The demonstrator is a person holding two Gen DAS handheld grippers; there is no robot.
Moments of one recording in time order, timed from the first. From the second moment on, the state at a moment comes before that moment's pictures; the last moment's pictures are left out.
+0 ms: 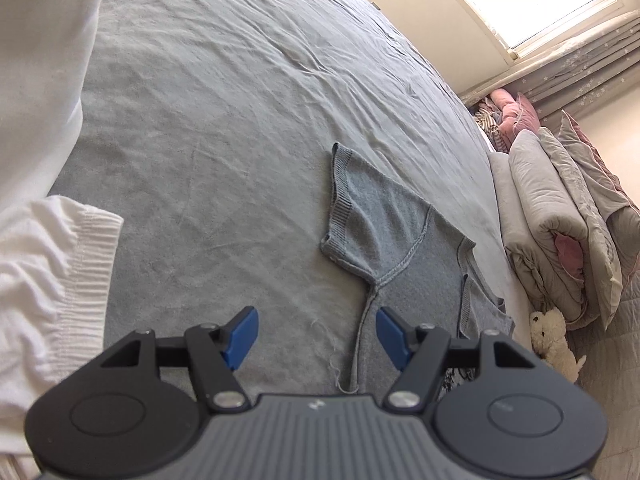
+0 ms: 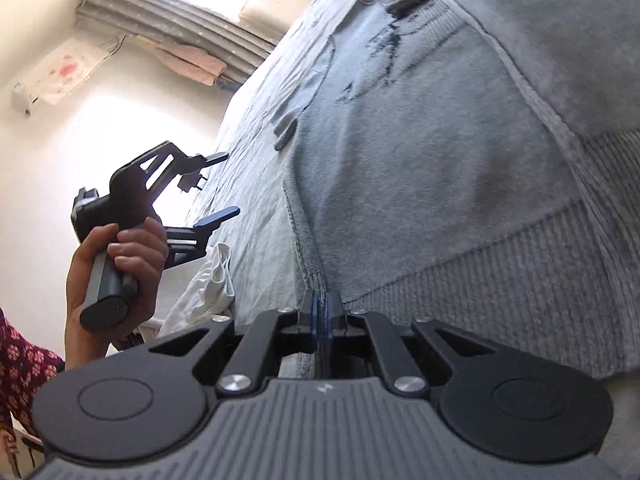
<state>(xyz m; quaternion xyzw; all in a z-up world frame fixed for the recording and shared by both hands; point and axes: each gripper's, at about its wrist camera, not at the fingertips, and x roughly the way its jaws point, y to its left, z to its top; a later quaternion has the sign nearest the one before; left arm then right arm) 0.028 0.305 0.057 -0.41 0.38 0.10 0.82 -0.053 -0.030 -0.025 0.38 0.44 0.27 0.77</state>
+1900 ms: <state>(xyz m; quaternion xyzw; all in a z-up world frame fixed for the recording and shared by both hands) 0.149 0.298 0.027 -0.37 0.34 0.13 0.85 -0.041 0.015 0.021 0.06 0.42 0.37 0.82</state>
